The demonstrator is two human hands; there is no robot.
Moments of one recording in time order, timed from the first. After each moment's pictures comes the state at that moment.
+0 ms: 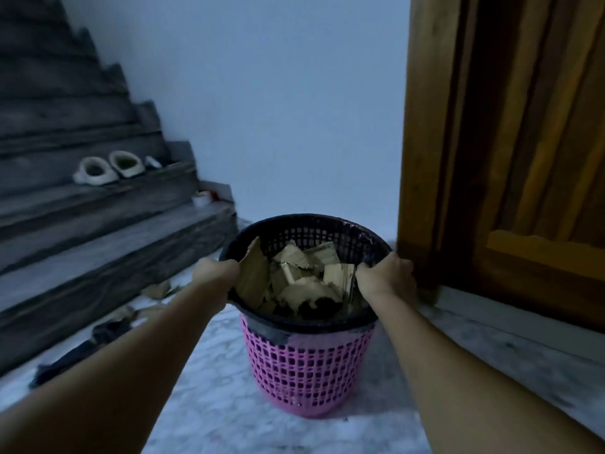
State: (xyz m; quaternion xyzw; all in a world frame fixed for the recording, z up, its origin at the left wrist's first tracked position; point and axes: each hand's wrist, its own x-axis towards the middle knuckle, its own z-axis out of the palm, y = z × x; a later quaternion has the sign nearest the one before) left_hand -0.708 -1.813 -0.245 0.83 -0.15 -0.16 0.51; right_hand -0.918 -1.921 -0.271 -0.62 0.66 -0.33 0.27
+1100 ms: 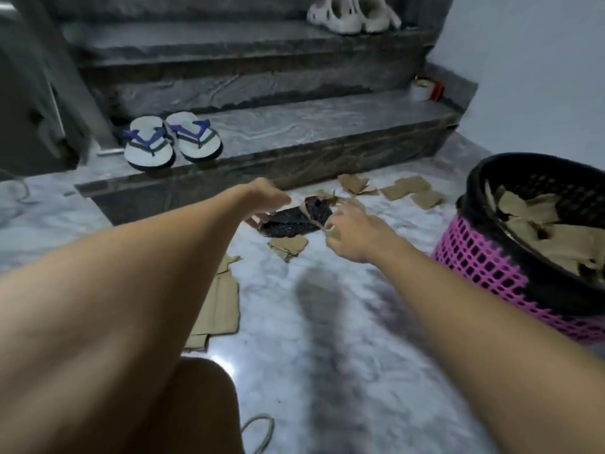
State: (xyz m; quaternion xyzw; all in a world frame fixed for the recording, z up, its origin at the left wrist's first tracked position) left_hand -0.324 -1.516 -0.292 0.90 -0.15 -0.29 0.30; right_hand -0.448 -1.670 -0.330 -0.99 0.10 0.09 0.03
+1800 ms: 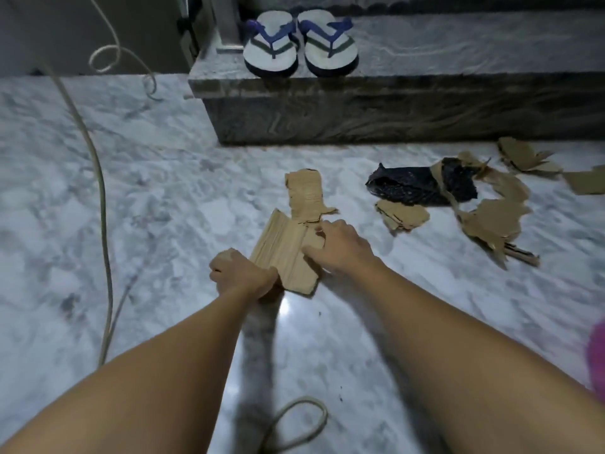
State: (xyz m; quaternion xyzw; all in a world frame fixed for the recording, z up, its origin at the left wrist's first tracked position) left_hand -0.366 -1.339 -0.532 0.91 0.29 -0.18 0.22; right_hand -0.343 -1.516 -0.514 -0.96 0.04 0.18 0.22
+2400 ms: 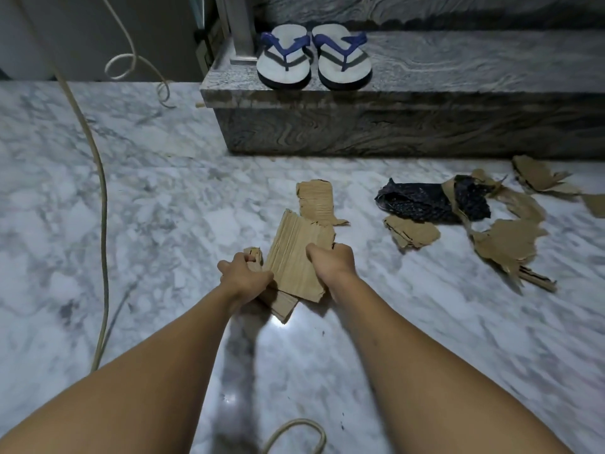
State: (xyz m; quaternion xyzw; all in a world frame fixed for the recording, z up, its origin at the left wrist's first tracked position) left_hand -0.347 -1.321 -0.532 0.86 0.25 -0.21 0.38; right_hand -0.338 -1.485 -0.523 -0.72 0.31 0.15 0.60
